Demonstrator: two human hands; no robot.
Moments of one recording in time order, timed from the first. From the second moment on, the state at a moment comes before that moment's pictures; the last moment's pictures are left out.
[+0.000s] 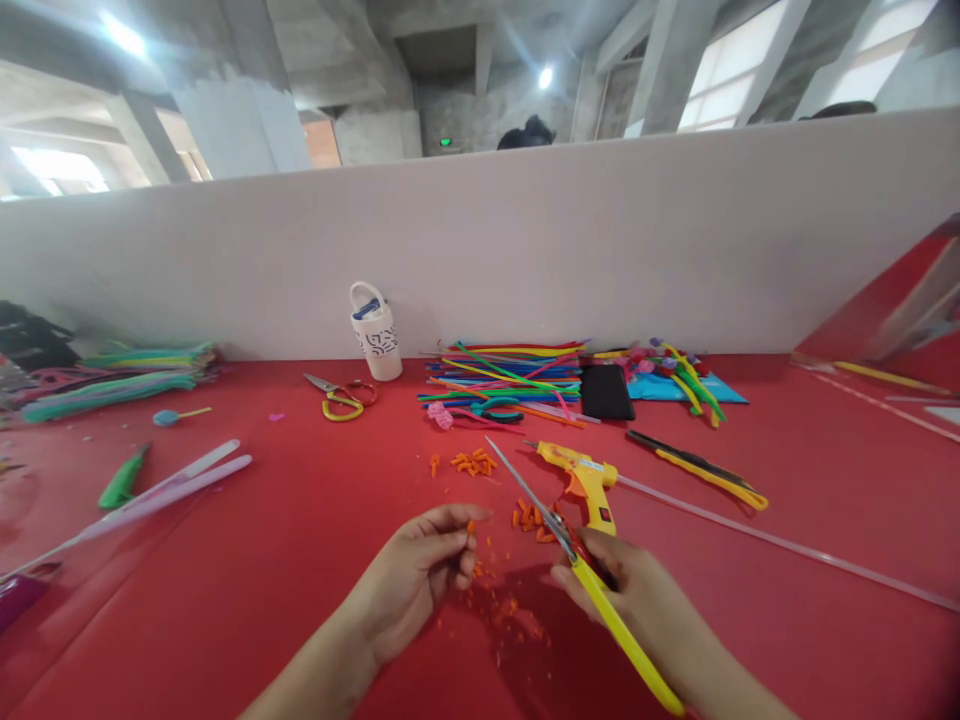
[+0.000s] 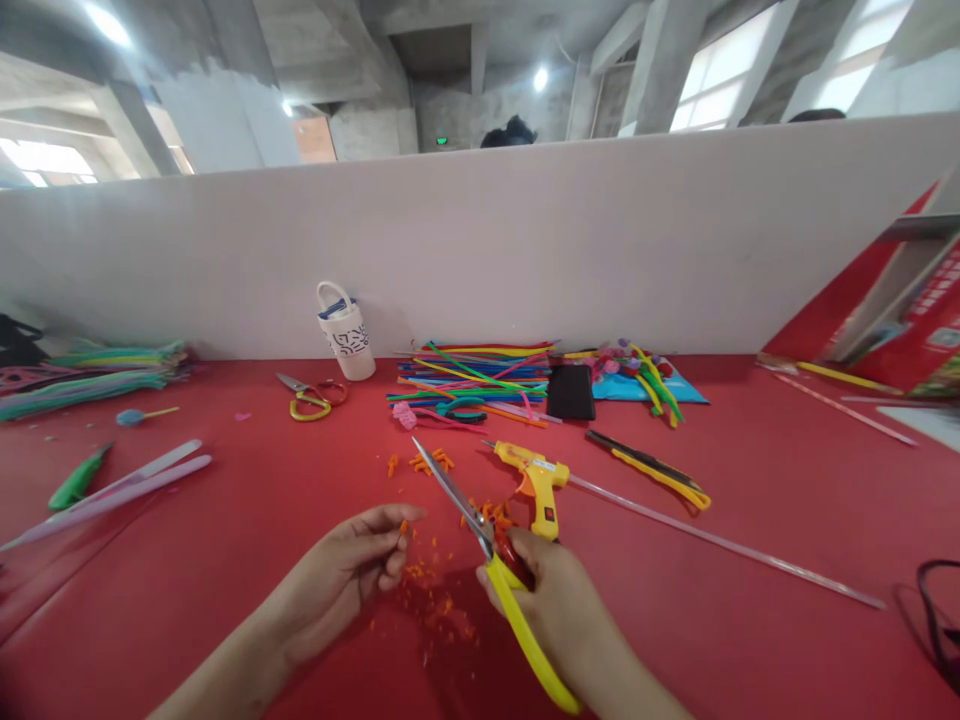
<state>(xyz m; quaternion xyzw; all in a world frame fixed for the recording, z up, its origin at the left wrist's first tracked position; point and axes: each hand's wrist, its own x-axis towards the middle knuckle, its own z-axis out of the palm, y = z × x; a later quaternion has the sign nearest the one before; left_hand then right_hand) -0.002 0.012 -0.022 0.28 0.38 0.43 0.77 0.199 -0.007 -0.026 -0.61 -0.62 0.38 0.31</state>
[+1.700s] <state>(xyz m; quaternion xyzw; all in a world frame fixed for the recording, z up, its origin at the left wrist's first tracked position) 0.009 0.005 -0.019 0.59 0.51 0.31 0.55 0.194 -0.020 -0.013 -0.62 -0.65 0.32 0.31</state>
